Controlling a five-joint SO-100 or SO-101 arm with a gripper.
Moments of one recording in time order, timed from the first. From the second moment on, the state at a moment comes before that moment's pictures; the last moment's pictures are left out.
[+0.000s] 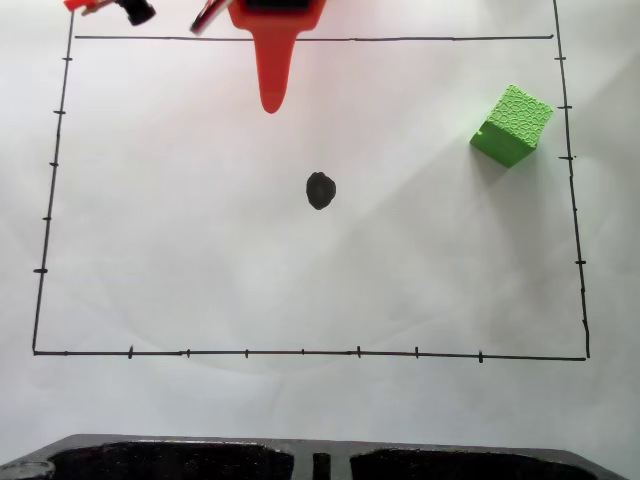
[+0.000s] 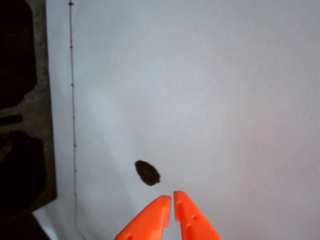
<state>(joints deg) 4.2 186.6 173.2 56.4 -1.0</state>
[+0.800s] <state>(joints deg) -5.9 156.8 144.6 62.7 25.9</state>
